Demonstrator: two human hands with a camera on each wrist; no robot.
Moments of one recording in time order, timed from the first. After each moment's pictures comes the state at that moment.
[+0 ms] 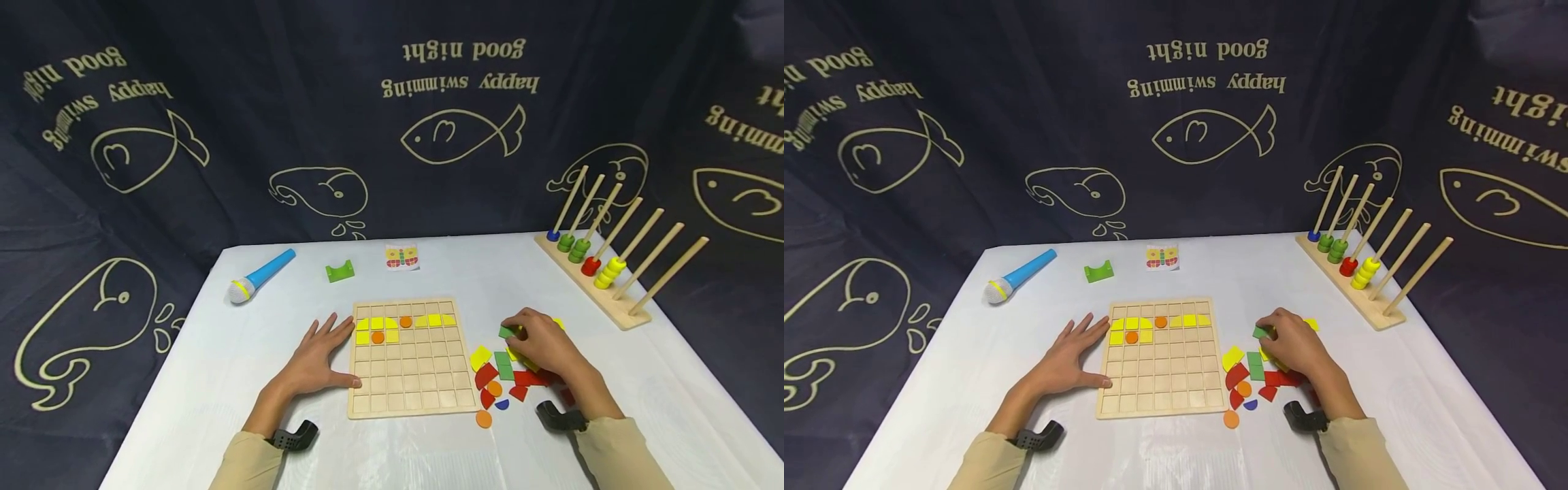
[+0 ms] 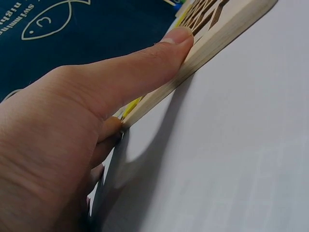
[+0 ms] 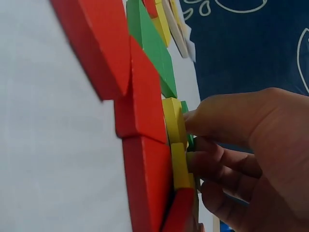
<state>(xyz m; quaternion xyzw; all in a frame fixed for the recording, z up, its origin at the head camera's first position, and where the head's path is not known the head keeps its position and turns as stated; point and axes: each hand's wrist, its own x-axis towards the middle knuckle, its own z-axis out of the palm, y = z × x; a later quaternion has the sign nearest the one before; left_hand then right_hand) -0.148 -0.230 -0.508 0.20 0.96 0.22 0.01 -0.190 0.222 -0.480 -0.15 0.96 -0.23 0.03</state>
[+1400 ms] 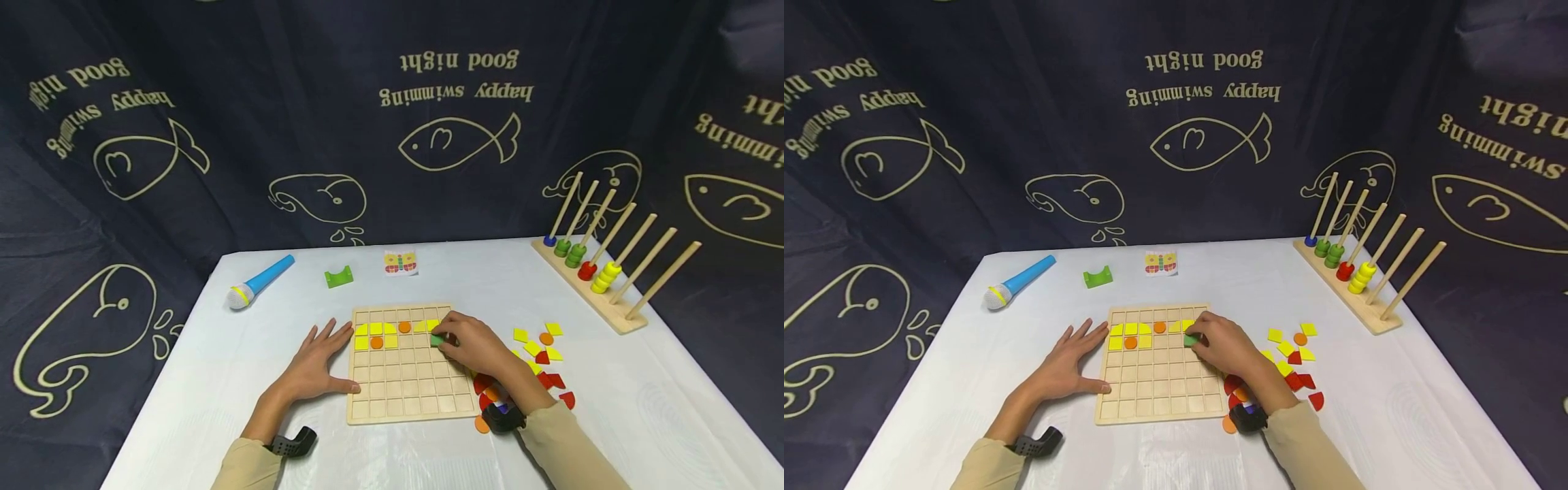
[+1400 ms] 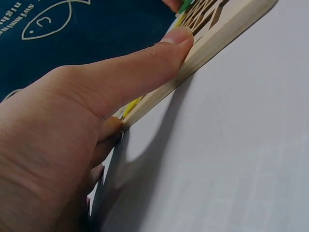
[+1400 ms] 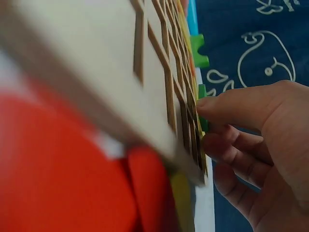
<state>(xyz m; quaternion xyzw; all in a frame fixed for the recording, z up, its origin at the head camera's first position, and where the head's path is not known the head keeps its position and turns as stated) -0.147 -0.229 -0.503 0.20 0.95 0.23 0.00 -0.189 0.117 -0.476 -0.30 0.92 -0.26 -0.02</state>
